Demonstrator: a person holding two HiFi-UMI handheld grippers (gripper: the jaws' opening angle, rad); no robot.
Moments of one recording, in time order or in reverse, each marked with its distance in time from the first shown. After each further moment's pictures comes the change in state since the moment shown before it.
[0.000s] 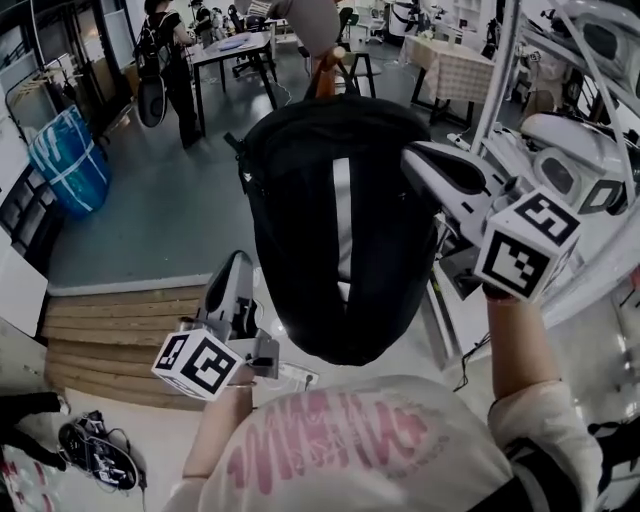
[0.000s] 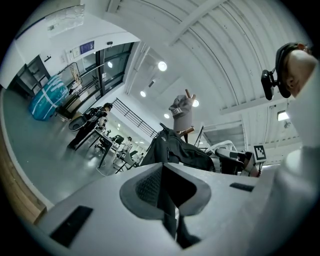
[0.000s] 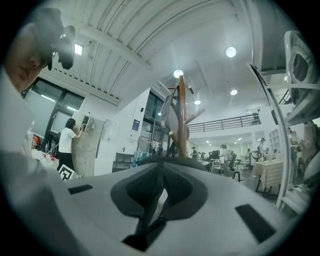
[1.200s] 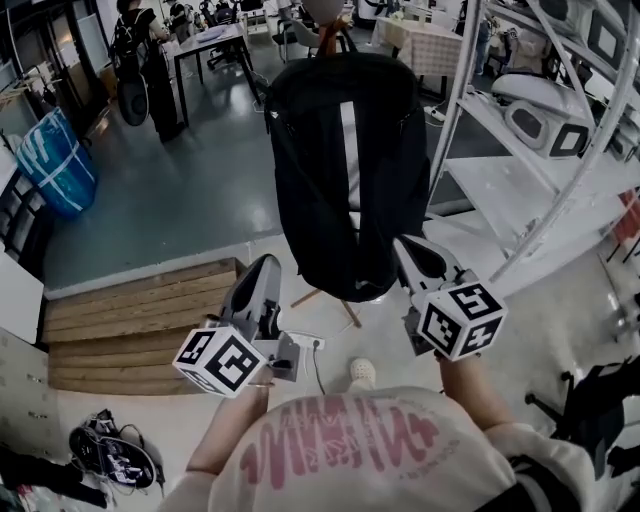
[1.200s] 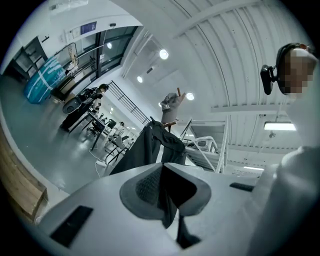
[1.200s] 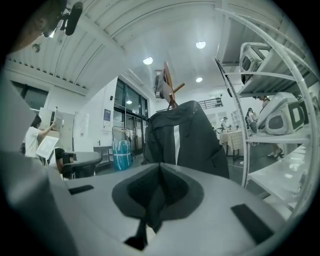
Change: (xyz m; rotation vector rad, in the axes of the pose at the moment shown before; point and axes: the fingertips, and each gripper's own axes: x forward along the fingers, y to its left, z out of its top) left arm -0.124 -0.032 -0.026 -0.082 0.162 -0.123; right arm -0.094 0.144 -0.163 0.208 0.160 -0.357
